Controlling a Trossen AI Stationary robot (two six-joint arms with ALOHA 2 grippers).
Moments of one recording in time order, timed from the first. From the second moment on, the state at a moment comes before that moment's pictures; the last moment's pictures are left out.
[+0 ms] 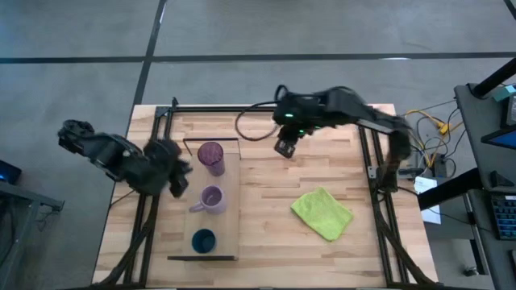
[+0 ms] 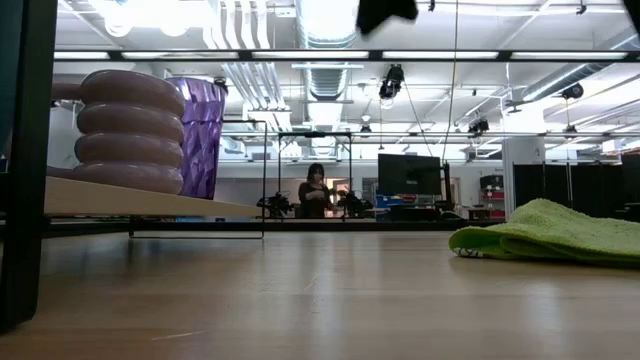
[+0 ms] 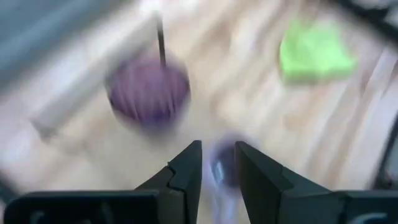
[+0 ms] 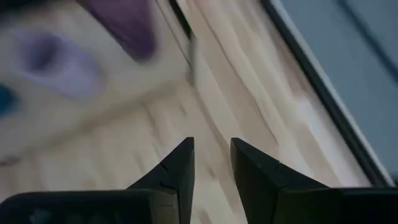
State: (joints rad) left arm -0.50 1.14 1.53 -1.48 -0.54 -1.11; right arm -0.12 1.85 2.21 -1.42 0.14 0.26
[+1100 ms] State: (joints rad) left arm -0.50 0.43 0.87 -0.53 -0.74 -0.16; right arm 0.16 0.91 0.67 0.44 0.18 0.21
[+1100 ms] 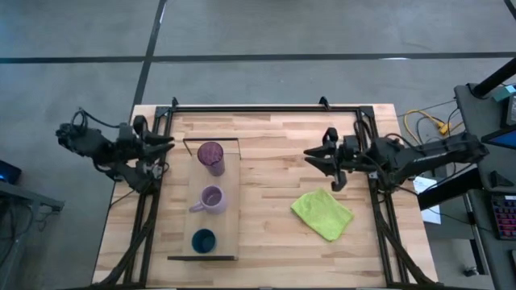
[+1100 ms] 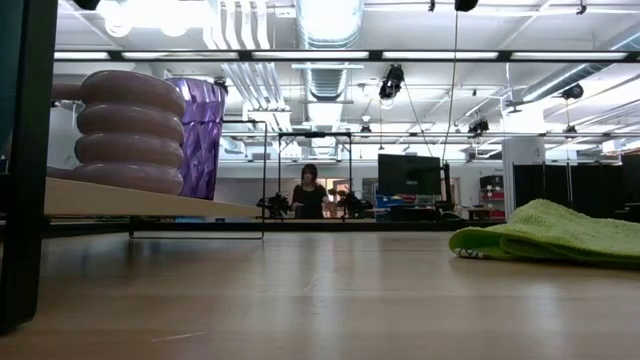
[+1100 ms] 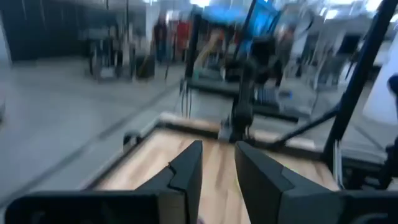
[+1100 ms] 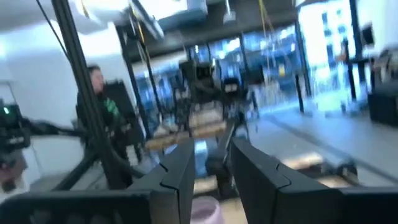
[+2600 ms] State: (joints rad) left arm -0.50 0.03 0.12 -0.29 -0.68 -0.41; right arm 0.10 0.90 0.05 1.03 0.19 0.43
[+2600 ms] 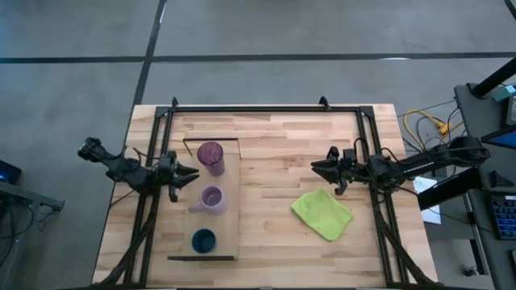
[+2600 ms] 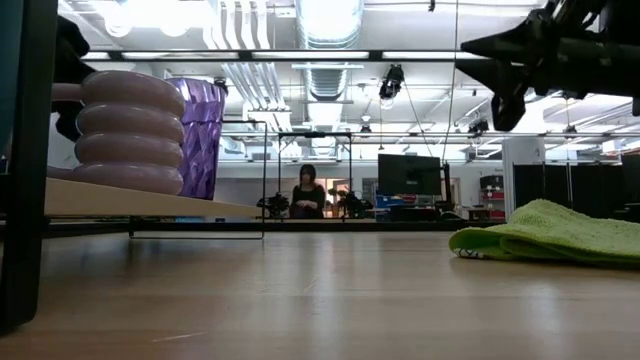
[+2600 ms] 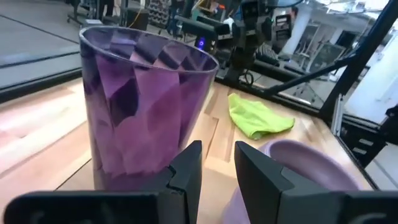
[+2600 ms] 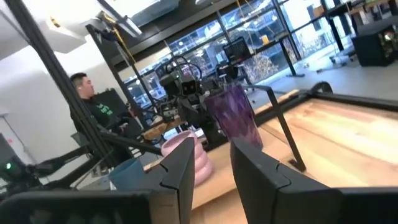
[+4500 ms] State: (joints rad) left arm -0.50 0.03 0.14 -0.23 -0.68 -0.25; right arm 0.11 0.39 0.03 0.29 0.15 0.27
